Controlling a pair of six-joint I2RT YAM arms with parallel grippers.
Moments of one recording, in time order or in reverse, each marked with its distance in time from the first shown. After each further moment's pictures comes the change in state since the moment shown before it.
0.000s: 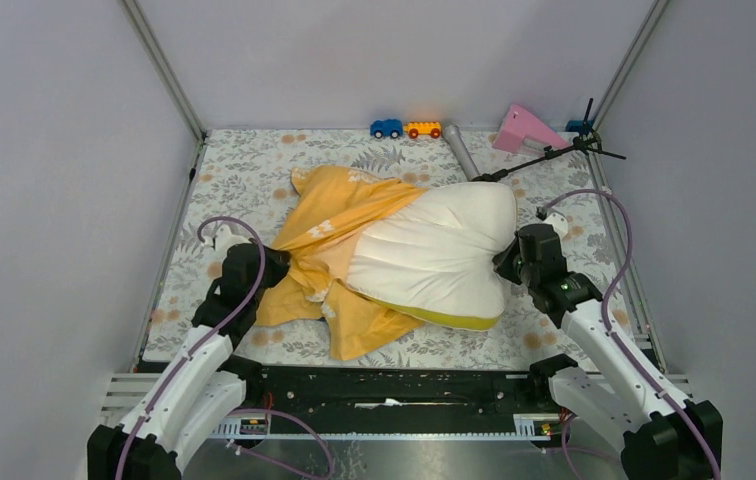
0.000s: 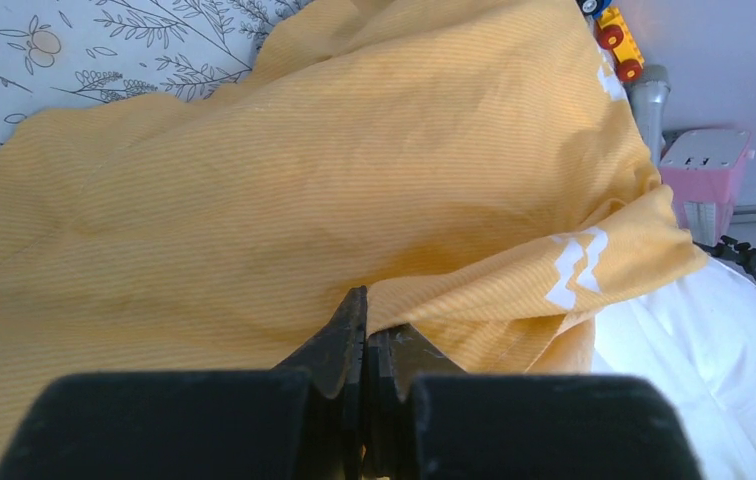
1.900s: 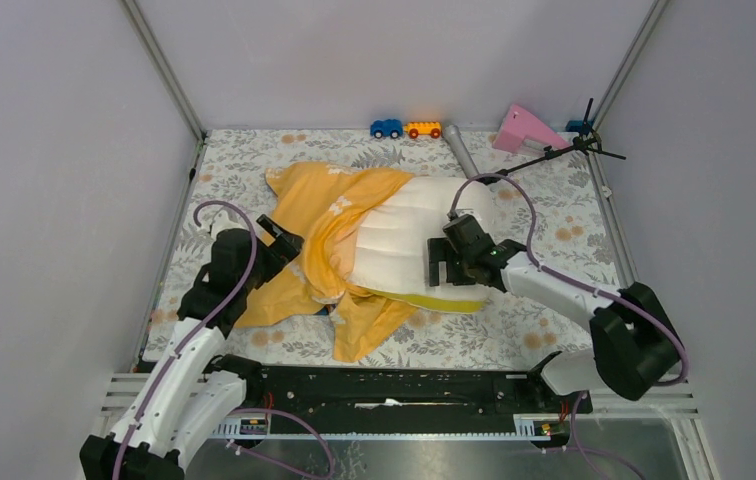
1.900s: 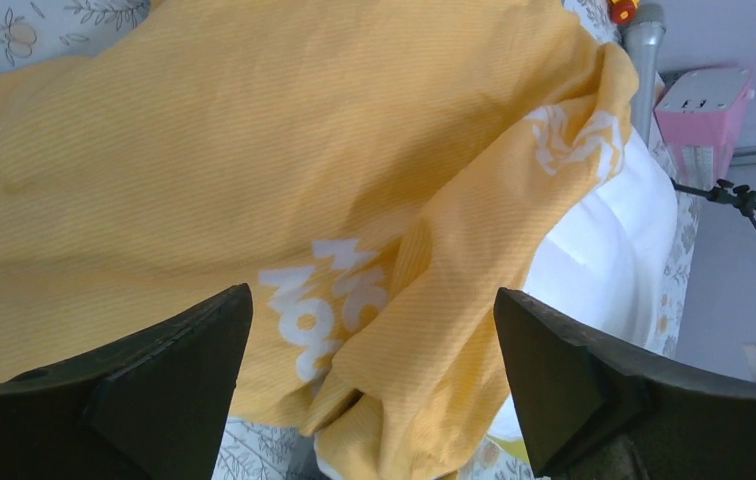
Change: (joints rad) left arm 0.025 0.033 0.196 -0.216 0.114 0.056; right arm 0.310 0.491 0.201 -0.033 -0.051 -0.201
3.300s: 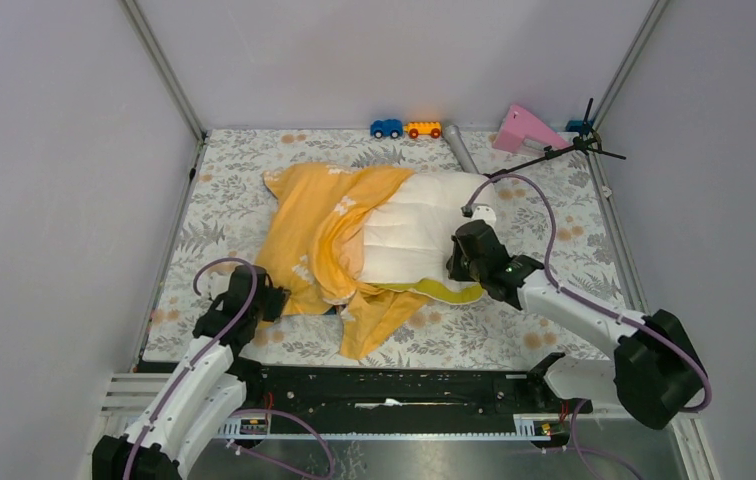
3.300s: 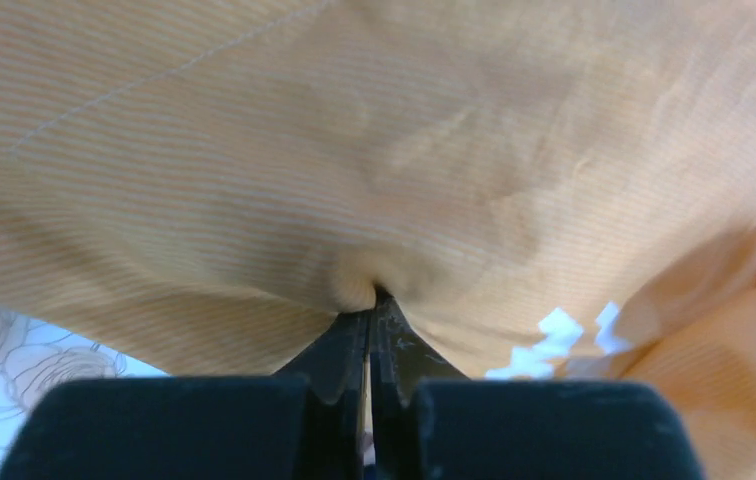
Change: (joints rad) left arm 0.000 -0.107 -0.294 -0.122 -0.072 -0.583; right arm 0.004 -0.097 -0.109 0.222 0.070 0.066
